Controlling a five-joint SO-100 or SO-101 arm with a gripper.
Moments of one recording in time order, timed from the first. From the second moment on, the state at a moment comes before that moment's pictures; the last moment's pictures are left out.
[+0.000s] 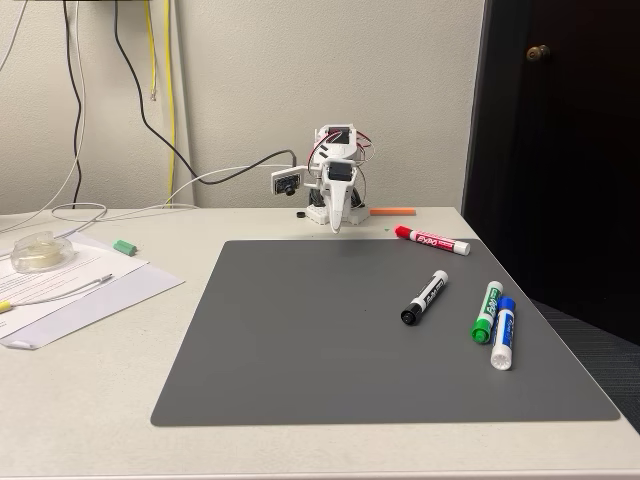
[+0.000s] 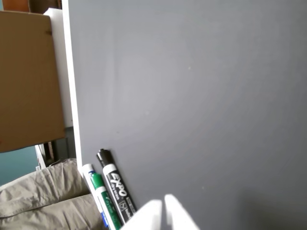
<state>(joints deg) -1.3 188.4 179.8 42.5 -4.0</state>
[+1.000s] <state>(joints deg) -3.0 159.2 147.8 37.7 -23.0</state>
